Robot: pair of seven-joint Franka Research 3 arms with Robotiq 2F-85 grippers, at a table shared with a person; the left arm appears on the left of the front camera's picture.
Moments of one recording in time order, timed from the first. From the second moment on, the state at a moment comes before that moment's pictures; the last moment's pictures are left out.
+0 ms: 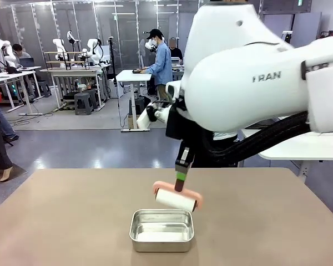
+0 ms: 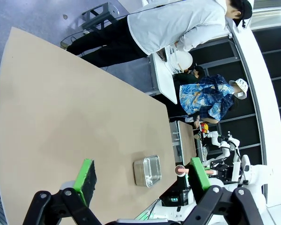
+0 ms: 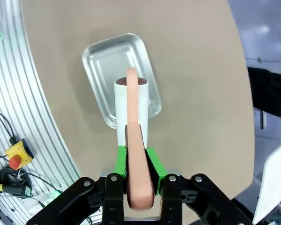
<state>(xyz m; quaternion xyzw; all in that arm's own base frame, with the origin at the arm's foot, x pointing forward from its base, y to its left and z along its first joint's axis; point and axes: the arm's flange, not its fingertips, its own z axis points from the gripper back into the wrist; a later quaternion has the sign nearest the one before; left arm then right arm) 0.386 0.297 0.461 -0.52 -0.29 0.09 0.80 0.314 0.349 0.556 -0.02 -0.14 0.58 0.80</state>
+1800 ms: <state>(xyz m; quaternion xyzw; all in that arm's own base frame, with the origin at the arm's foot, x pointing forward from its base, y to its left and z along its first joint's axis) 0.386 0.297 0.461 -0.52 -0.29 0.09 0.80 0.405 0.418 0.459 0.00 -0.01 0.70 0.71</state>
